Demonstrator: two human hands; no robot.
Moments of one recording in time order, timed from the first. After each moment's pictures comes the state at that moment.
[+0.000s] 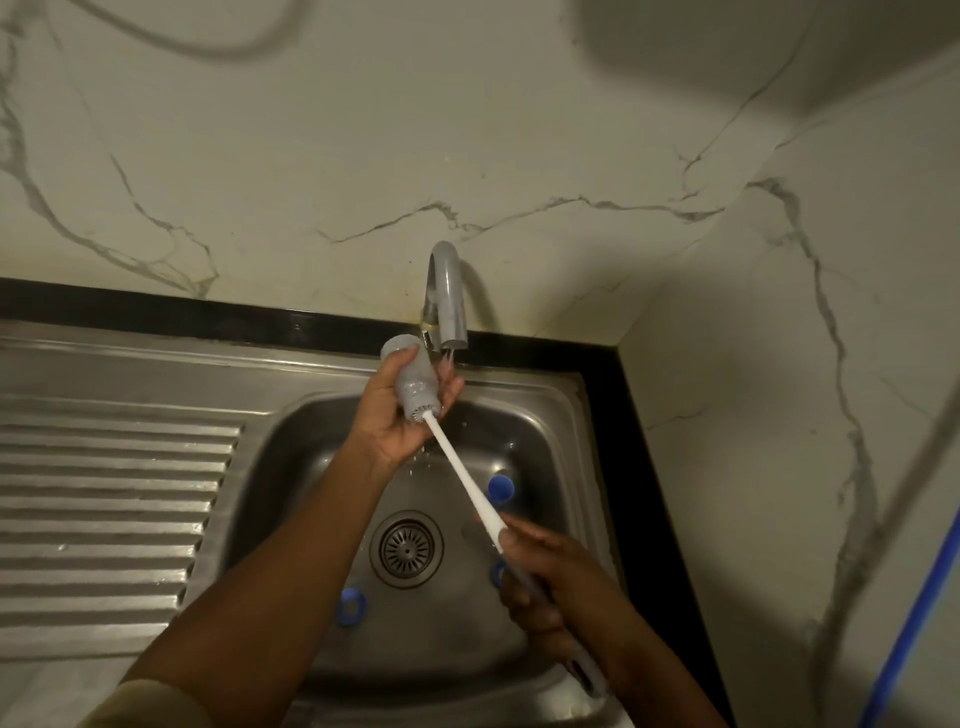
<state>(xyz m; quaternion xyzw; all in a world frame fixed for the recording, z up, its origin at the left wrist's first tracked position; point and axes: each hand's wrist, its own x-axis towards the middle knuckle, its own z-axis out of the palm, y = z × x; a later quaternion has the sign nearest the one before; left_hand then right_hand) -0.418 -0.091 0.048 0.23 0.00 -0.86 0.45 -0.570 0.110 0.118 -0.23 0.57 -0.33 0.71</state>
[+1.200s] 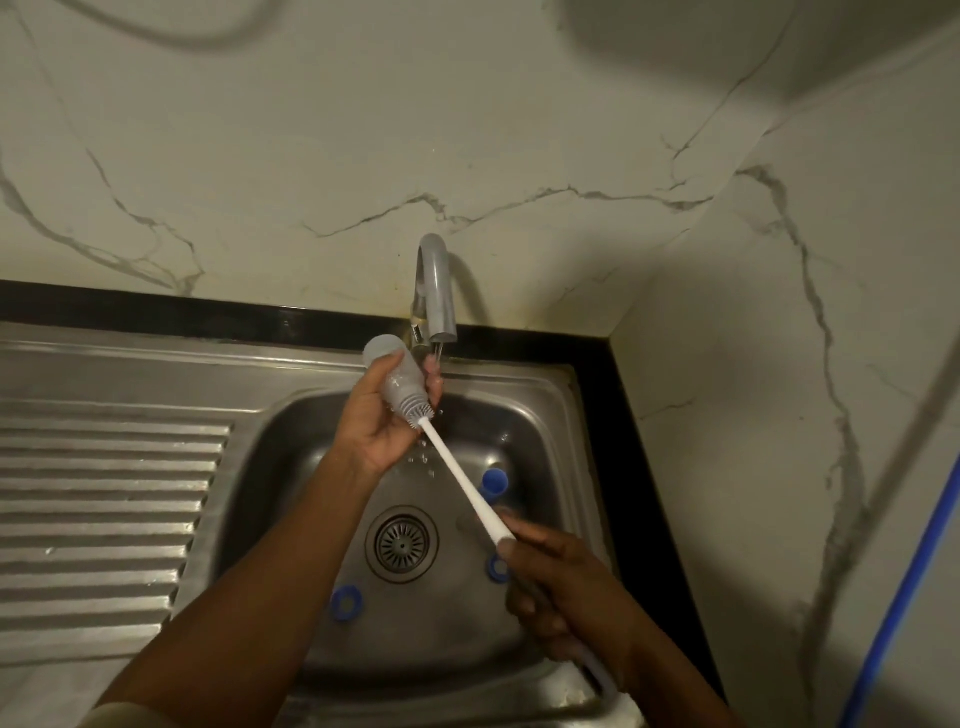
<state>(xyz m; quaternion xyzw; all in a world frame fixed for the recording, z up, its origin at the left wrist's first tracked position) -0.413 -0.084 0.040 0.23 0.03 -0.87 0.44 -0.572 0.122 0.119 -0.31 0.61 -0.32 0.65</state>
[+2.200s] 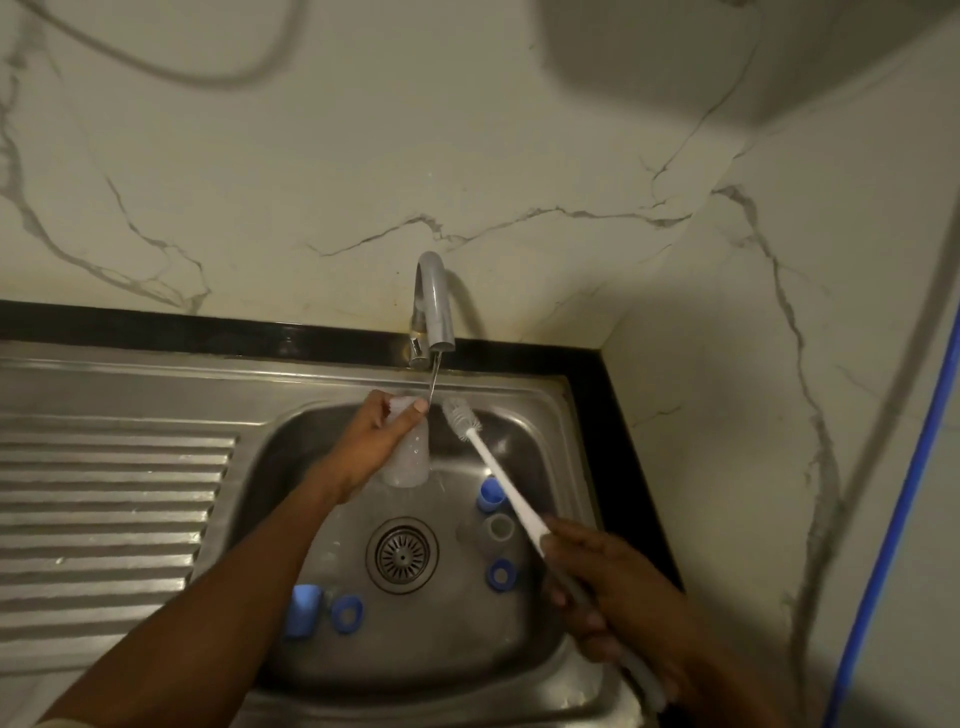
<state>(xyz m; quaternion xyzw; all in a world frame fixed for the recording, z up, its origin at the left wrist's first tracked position) -0.388 -0.064 0.037 0.47 -0.51 -0.64 0.34 -0.578 0.135 0.170 -0.22 0.63 -0.35 0.66</state>
